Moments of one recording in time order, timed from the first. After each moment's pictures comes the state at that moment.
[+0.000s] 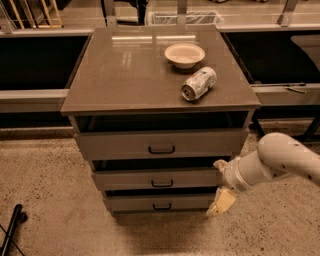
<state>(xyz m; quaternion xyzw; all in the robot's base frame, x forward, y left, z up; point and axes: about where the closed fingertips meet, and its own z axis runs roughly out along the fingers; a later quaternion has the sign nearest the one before) 0.476 -0.170 0.594 -0.56 0.78 0.19 0.21</state>
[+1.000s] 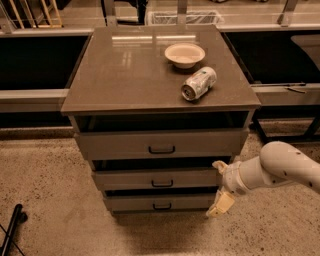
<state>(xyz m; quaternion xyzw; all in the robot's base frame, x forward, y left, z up) 0.485 -0.172 0.574 -0.57 0.76 0.18 0.26</state>
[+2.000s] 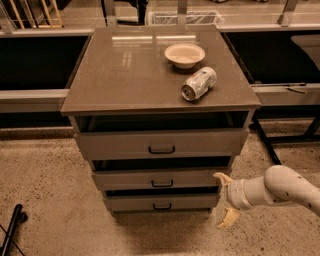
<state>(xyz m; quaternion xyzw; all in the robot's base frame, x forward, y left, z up) 0.484 -0.203 0.494 -0.63 0.69 0.16 0.31</state>
